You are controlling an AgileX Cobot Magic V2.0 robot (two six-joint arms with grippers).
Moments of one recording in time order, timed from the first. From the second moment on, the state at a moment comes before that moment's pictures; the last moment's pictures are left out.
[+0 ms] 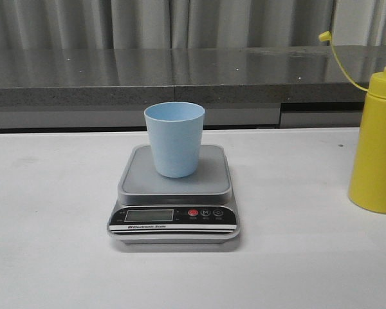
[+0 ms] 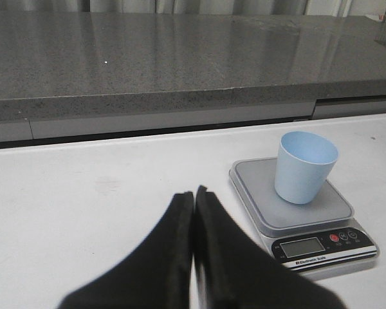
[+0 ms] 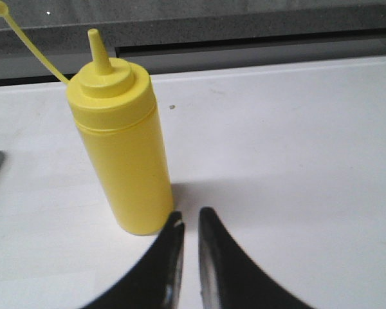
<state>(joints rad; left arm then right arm) -0.22 0.20 -0.43 -0.08 0.53 -0.02 -0.04 0.53 -0.27 -0.04 0.17 0.13</state>
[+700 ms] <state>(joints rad) -0.22 0.20 -0.43 -0.08 0.53 -0.02 0.09 0.96 -0.27 -0.04 -0.30 0.13</state>
